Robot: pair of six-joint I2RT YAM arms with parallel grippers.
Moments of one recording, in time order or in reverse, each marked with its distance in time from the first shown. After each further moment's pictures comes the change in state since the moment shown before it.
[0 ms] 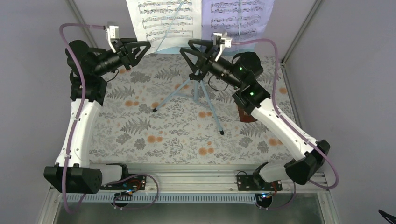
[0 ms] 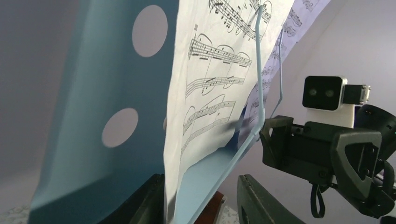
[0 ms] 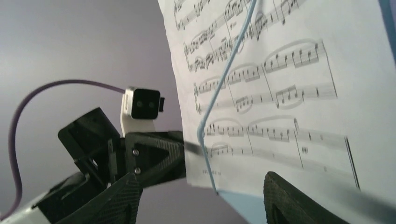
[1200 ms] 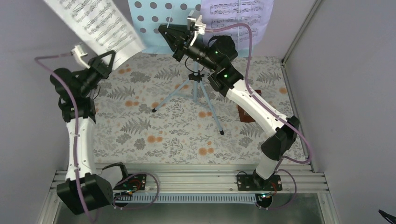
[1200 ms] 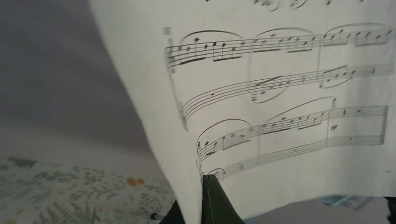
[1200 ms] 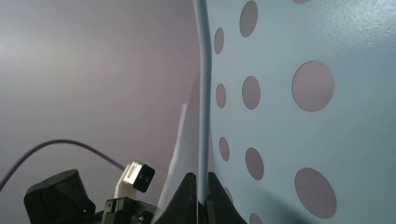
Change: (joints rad) left arm 0.288 -0.149 -0.321 0.159 -0.157 -0.224; right arm 0.053 0.379 0.412 0.137 -0.035 -0.142
